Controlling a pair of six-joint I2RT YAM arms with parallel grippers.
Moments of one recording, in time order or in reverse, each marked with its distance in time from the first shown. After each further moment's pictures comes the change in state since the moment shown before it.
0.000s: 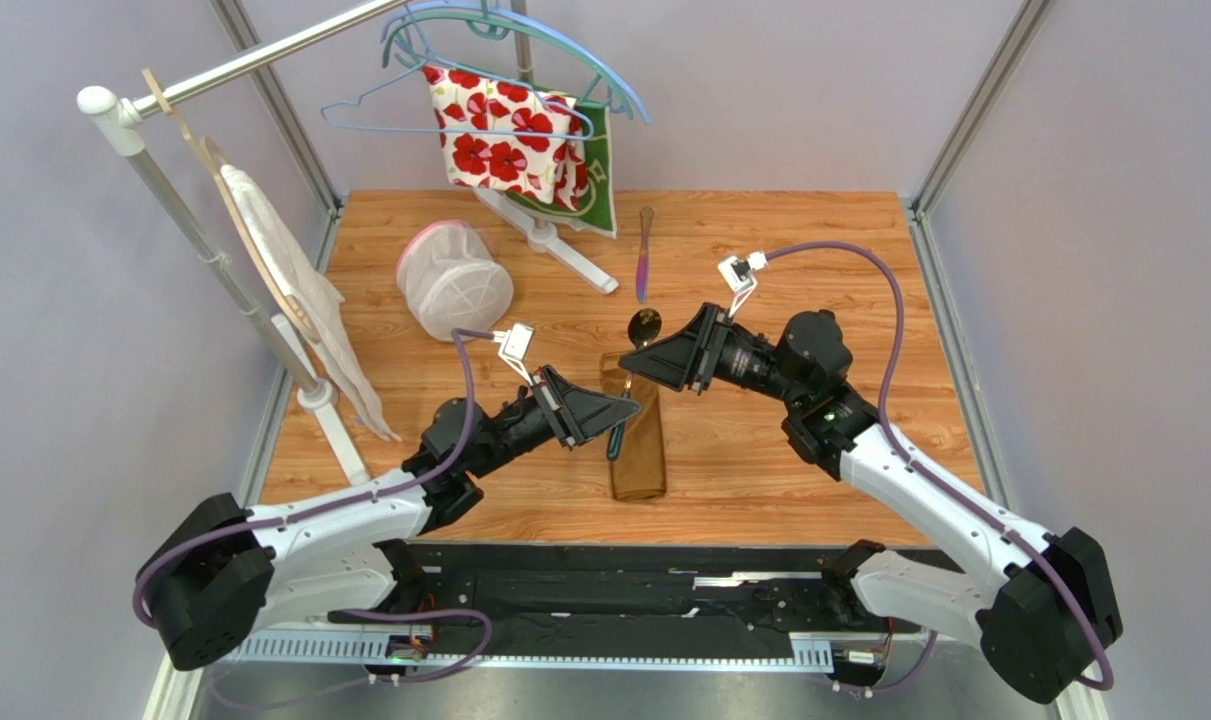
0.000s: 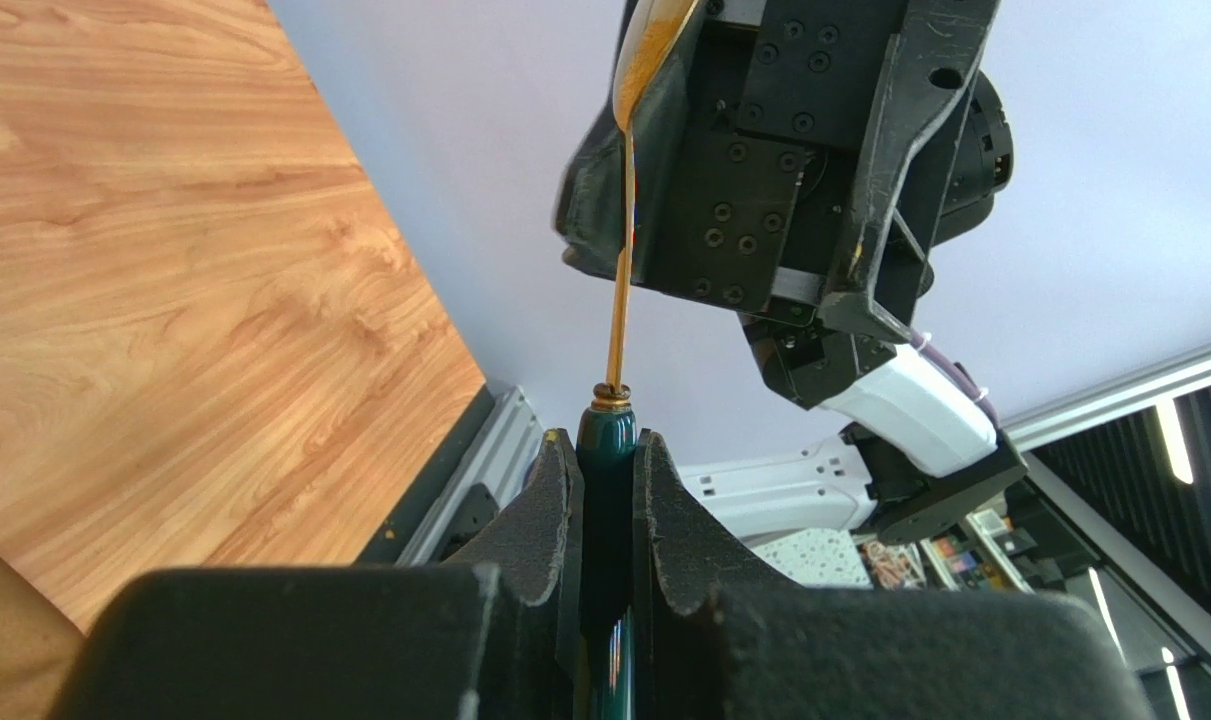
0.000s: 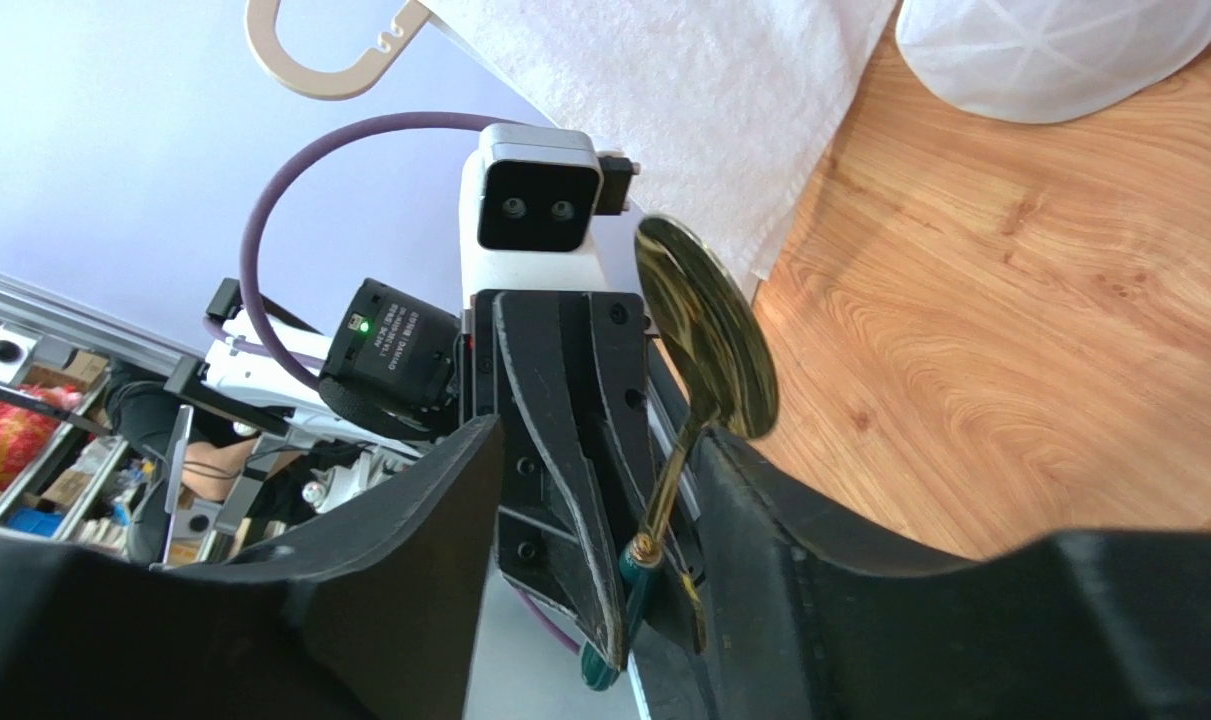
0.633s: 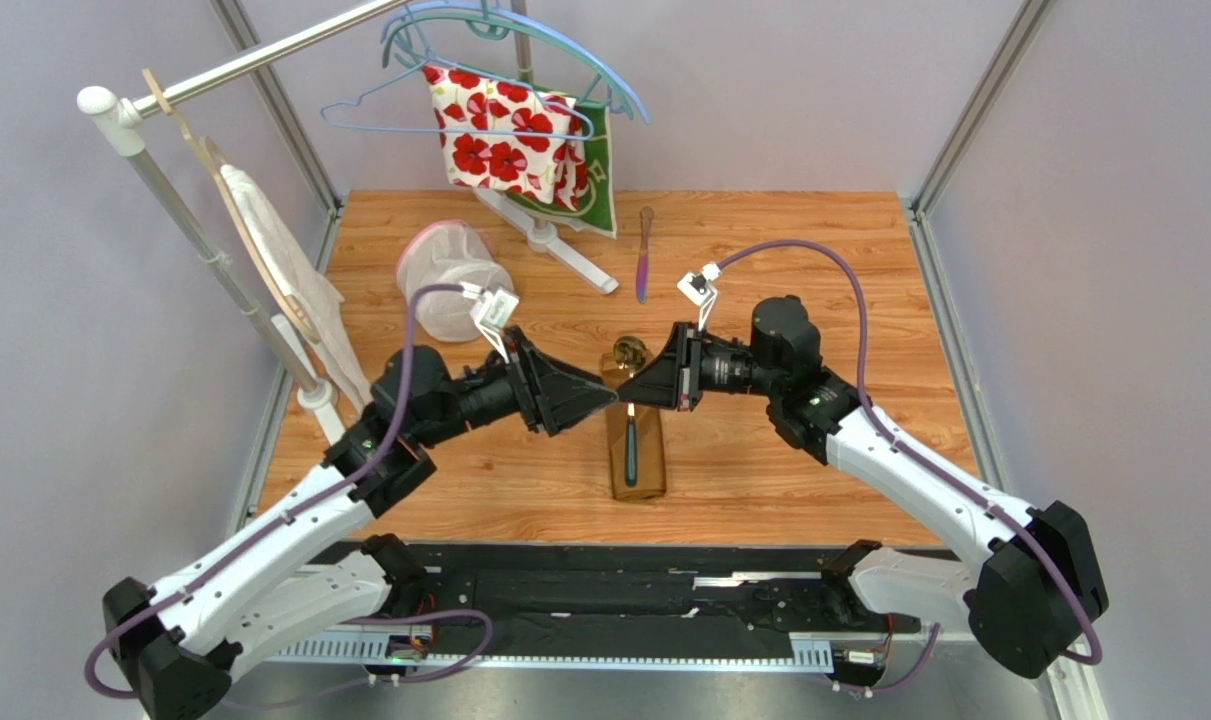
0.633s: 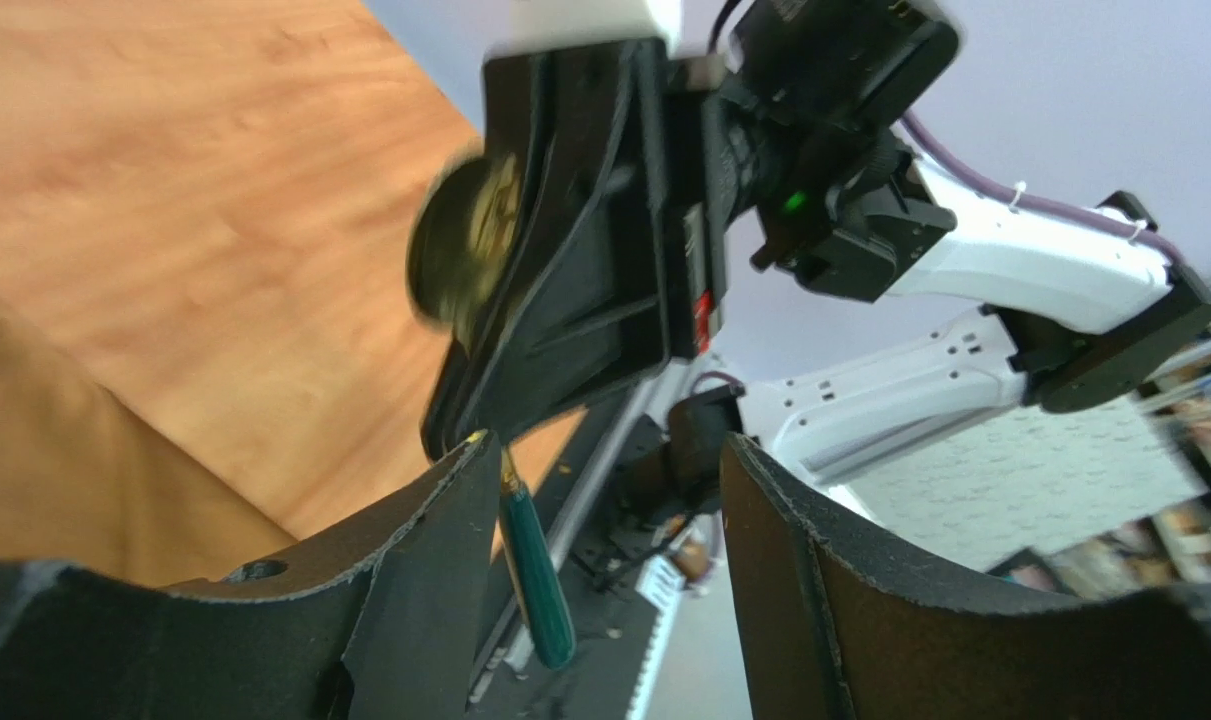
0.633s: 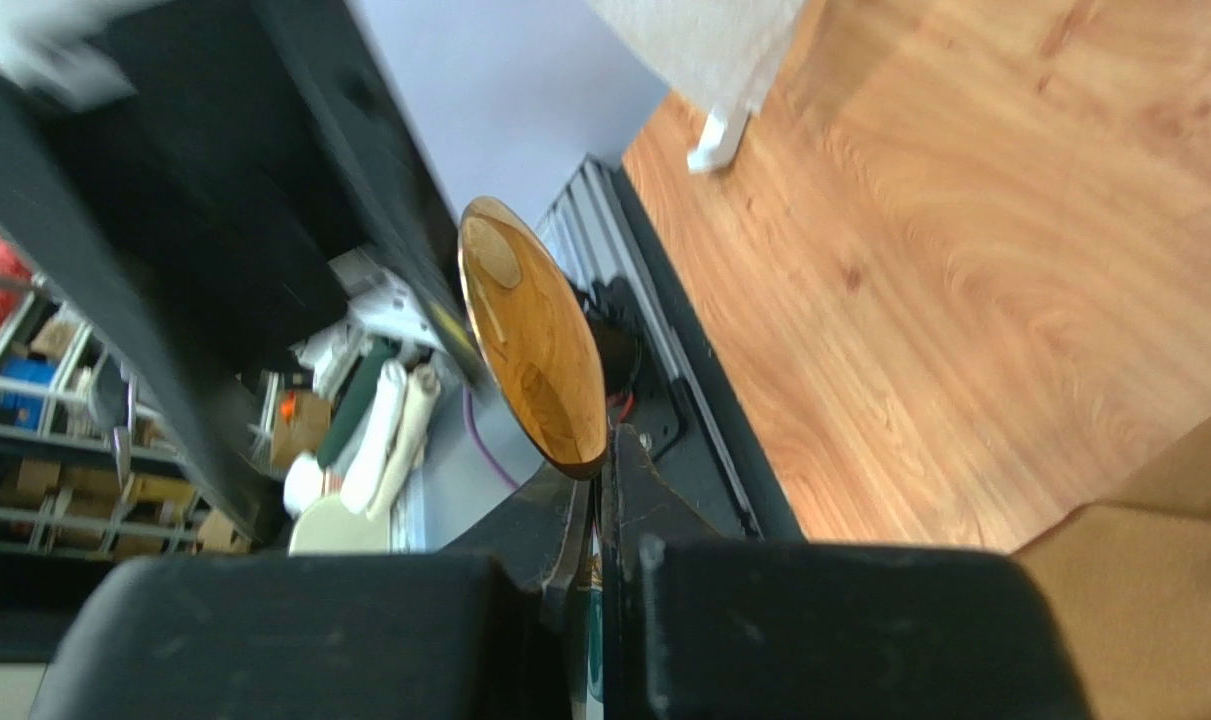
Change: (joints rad) left arm 0.100 -0.215 0.296 -0.696 0.165 0.401; right arm 0.017 0.097 0.072 -0.183 -0.160 -0.133
